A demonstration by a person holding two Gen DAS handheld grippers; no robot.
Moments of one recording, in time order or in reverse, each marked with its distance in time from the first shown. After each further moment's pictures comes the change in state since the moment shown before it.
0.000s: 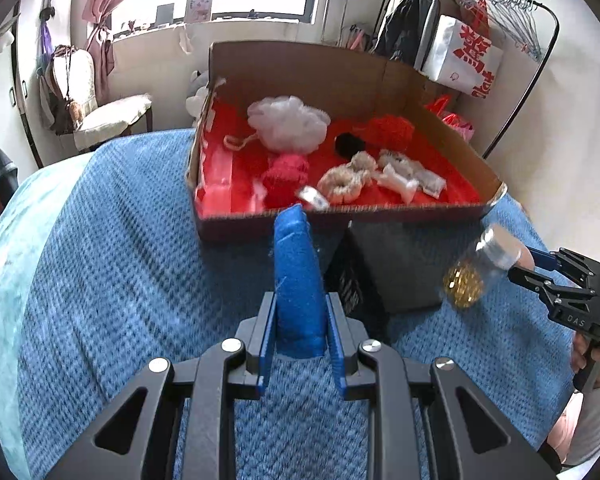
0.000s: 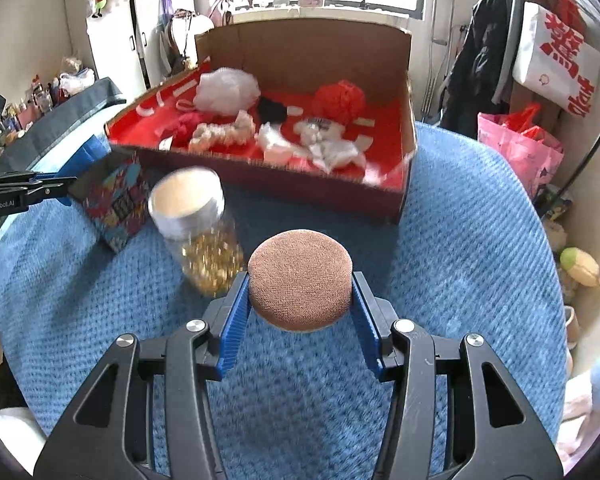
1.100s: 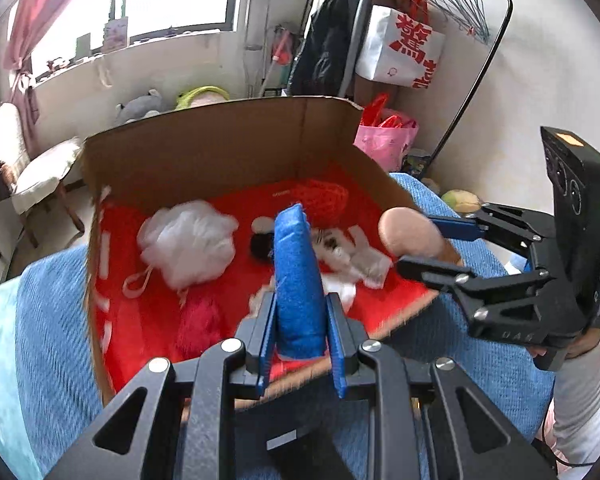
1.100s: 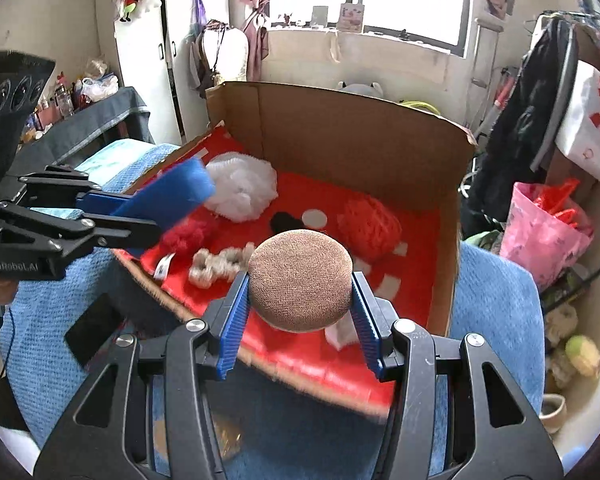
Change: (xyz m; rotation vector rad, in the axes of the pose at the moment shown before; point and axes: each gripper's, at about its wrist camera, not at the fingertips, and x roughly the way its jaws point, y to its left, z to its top) left arm 0.047 -0.053 0.144 0.194 0.034 -0.178; right arm 0.036 0.001 0.142 -0.116 -0.057 0.076
